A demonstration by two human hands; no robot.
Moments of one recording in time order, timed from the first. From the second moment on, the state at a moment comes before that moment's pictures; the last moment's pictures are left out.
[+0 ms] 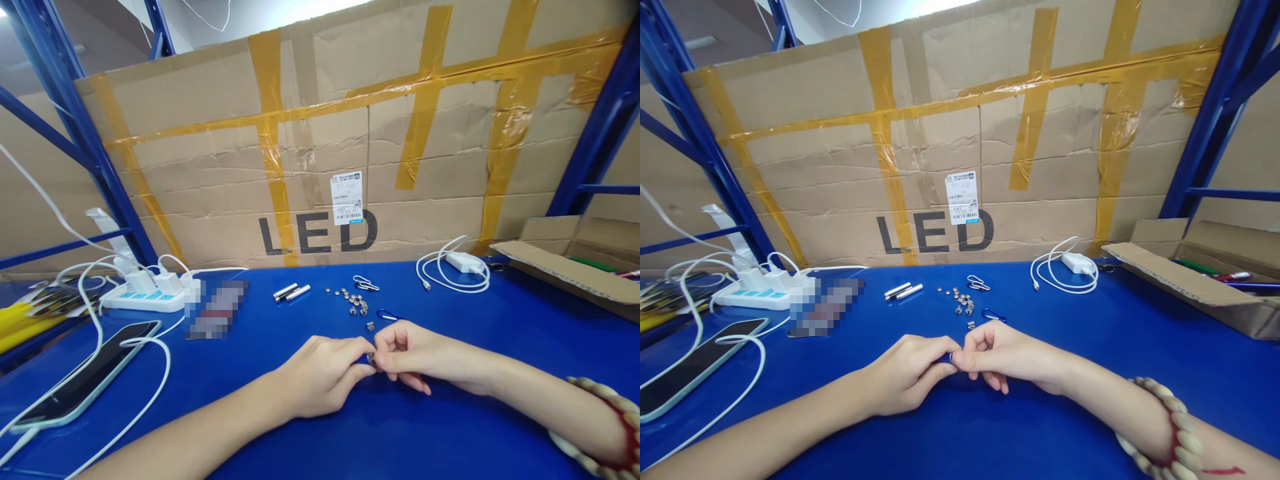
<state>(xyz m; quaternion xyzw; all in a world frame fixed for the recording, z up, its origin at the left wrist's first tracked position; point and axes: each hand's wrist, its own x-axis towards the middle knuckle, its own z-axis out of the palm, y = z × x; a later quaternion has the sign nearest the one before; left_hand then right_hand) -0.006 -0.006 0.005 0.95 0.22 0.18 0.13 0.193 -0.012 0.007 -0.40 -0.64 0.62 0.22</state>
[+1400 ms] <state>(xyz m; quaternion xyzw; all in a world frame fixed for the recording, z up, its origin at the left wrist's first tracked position) -0.005 -0.007 0.006 0.95 0.24 0.16 0.12 0.189 -0.015 0.004 -0.39 -0.62 0.62 0.26</state>
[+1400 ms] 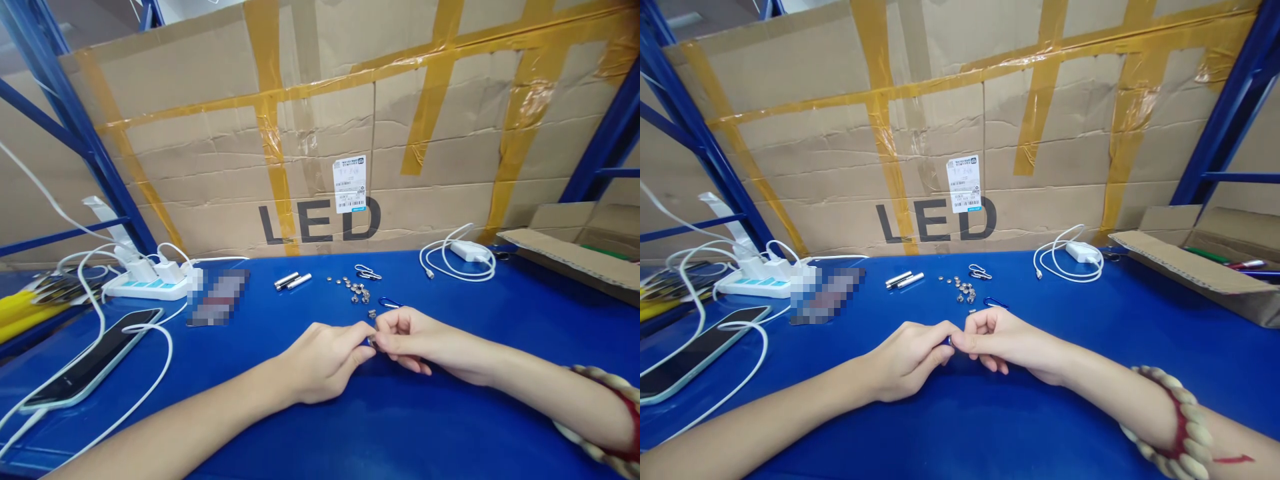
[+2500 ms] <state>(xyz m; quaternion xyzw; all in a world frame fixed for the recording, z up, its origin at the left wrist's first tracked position) -0.003 -0.010 0.001 0.94 0.27 0.20 0.07 0.188 -0.013 0.005 -0.39 -0.62 0.63 0.27</state>
